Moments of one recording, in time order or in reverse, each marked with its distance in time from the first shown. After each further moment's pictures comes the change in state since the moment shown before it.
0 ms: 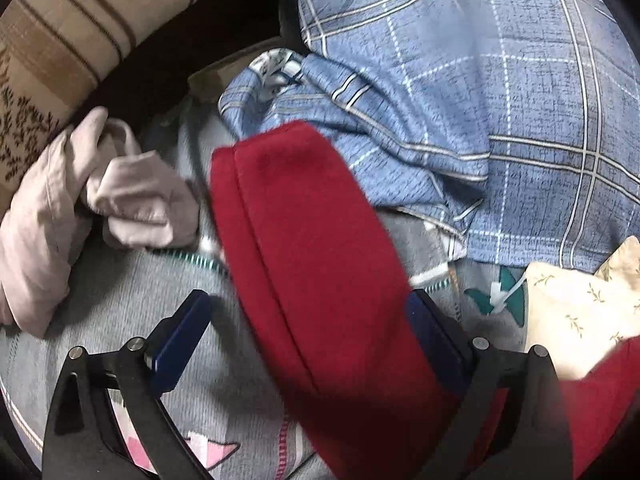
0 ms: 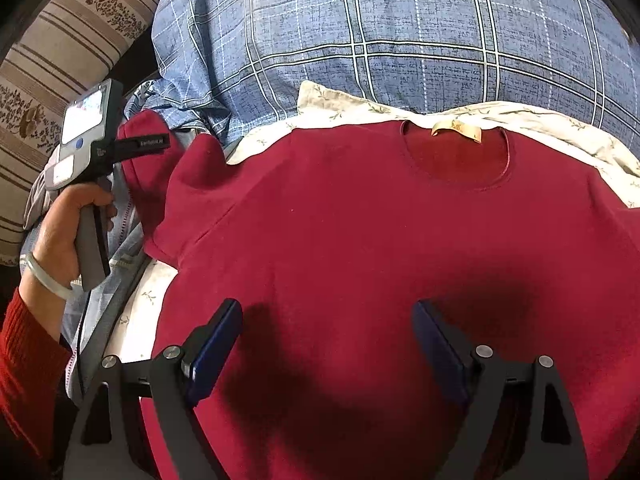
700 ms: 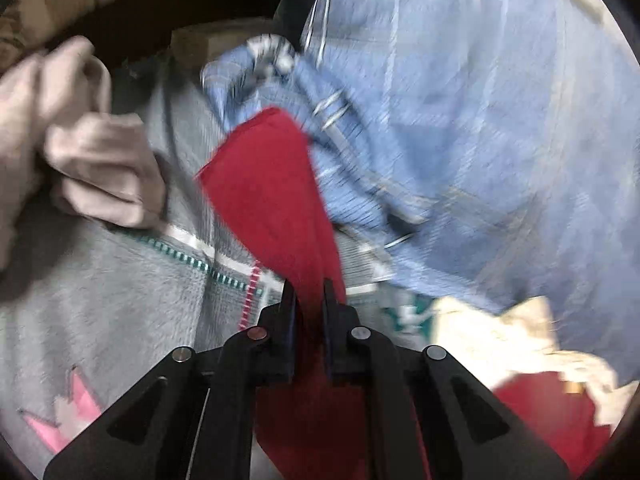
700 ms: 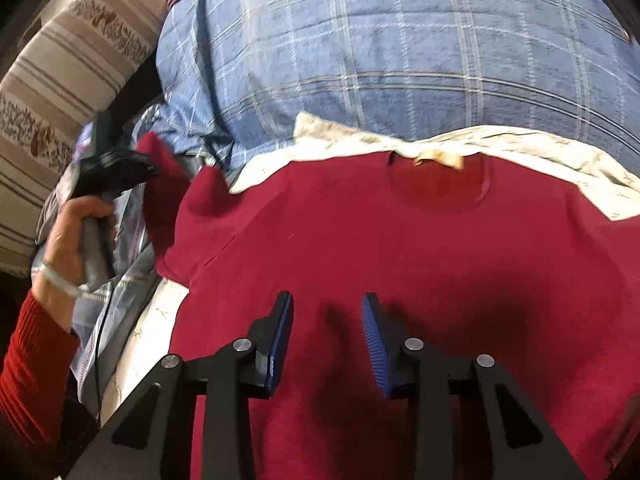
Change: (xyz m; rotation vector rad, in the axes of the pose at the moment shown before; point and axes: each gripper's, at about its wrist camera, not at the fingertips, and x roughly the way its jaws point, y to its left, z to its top) left arm -0.020 0.043 0.018 -0.250 0.049 -0.424; right arm -0.032 -0.014 0.007 0.026 -0.076 0.013
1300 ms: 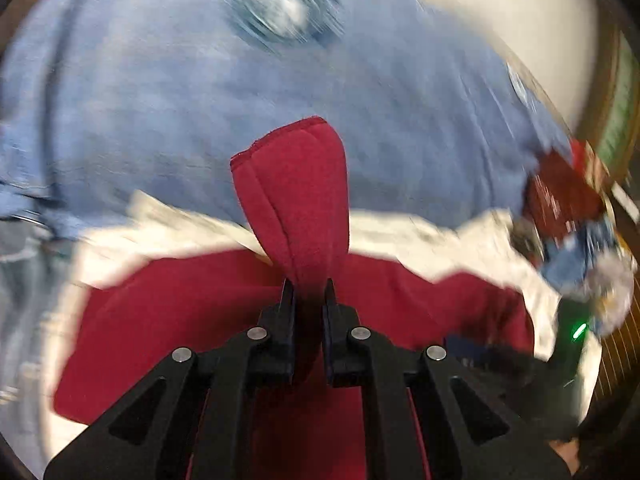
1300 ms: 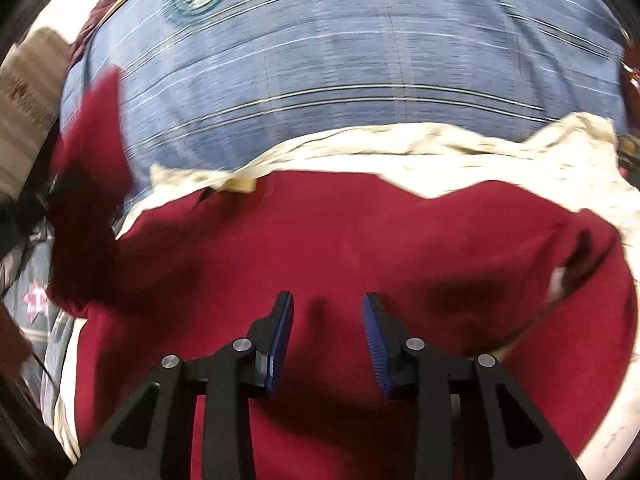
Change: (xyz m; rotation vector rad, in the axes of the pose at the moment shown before) left arm -0.120 -0.255 -0.164 0.491 0.116 -0.575; right arm -0.051 -0.139 -0.003 0.176 -0.044 -0.247
